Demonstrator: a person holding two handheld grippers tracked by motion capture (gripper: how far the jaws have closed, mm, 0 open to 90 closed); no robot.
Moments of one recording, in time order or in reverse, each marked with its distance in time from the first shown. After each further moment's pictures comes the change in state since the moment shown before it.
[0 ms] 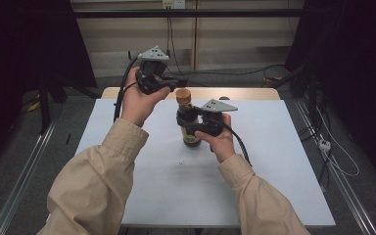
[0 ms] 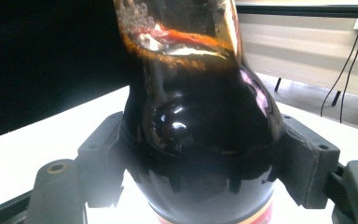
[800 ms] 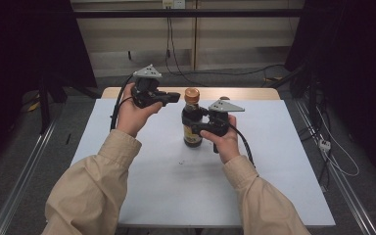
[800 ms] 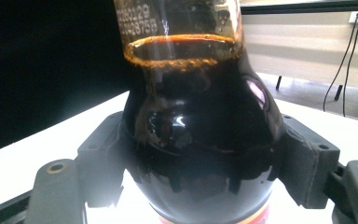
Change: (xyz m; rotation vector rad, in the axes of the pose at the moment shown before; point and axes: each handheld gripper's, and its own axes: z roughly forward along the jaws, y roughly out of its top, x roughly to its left) left arm 0.016 -0.047 0.010 0.071 -0.025 -0.032; right arm -0.012 -0.006 -0.010 -0.026 0.001 0.068
